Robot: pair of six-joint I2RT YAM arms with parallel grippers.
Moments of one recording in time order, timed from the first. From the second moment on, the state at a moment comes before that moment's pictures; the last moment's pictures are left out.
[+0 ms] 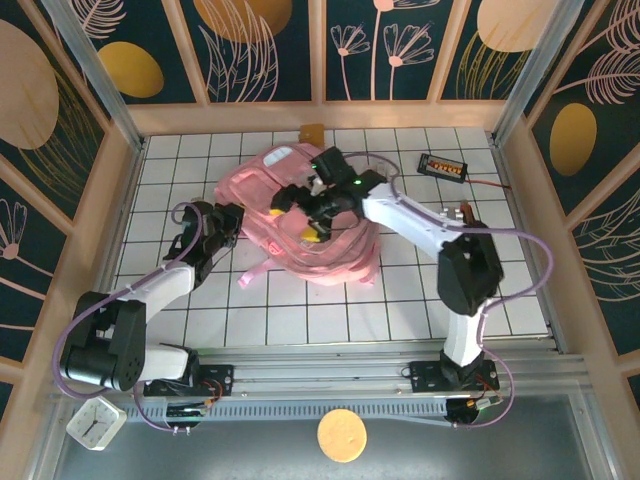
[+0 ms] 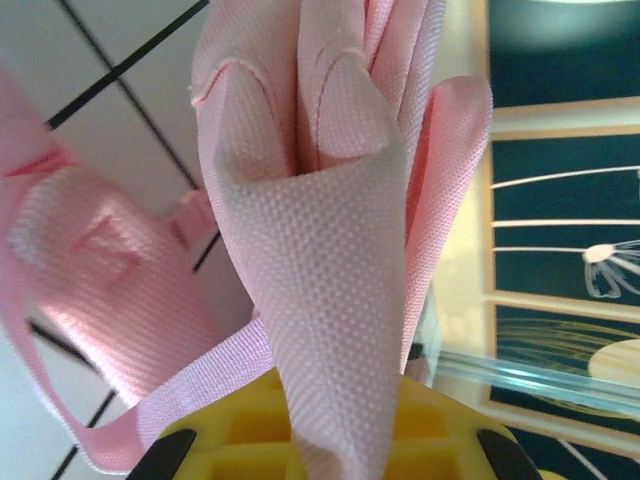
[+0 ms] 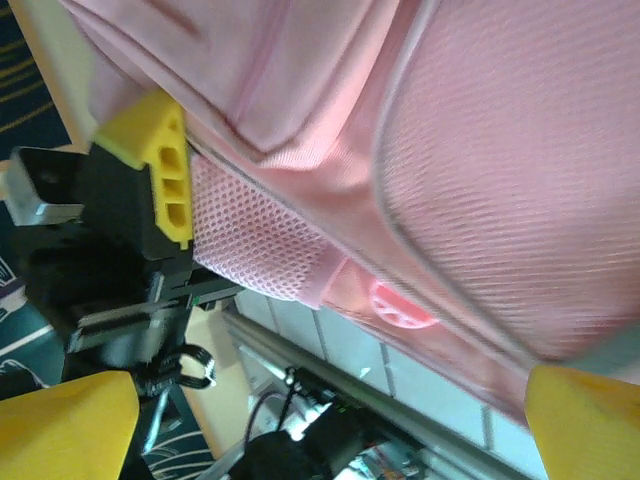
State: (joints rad) left arm -0.21 1.34 0.58 0.30 0.15 -1.36; right arm 0.69 1.82 1.56 -0.64 -0.55 1.04
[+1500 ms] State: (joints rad) left arm -0.13 1.40 0.76 -0.05 0.31 -1.02; right arm 0.41 1.75 1.34 -0.63 -0.50 0.79
